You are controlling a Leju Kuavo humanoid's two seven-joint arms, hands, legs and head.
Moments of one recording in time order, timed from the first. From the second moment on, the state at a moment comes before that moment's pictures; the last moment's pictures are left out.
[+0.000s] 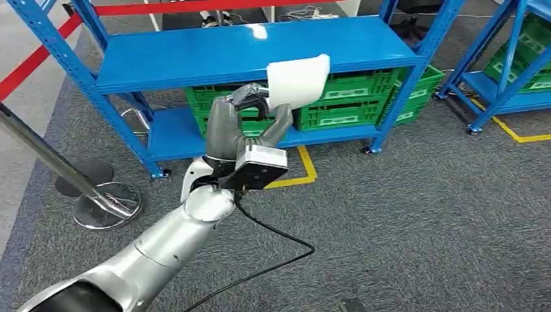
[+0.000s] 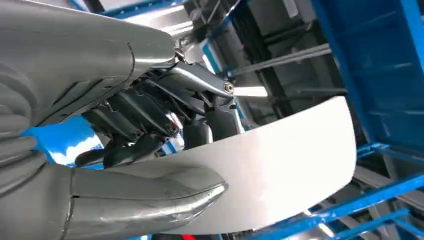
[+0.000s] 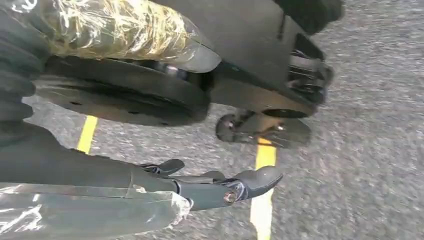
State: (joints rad) left arm -0.64 -0.32 -0.66 -1.23 -0.30 0.58 -0.48; right arm -0.07 0.21 -0.88 -0.19 1.13 0.07 -0.28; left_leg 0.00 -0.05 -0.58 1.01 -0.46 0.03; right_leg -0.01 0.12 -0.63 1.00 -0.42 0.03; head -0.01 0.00
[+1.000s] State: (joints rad) left arm -0.64 -0.31 -0.66 -1.24 -0.32 0.56 -0.44; right arm -0.06 0.20 -0.88 -0.19 1.15 0.06 -0.27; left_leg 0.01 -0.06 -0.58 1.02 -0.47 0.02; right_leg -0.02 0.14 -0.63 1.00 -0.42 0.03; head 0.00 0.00
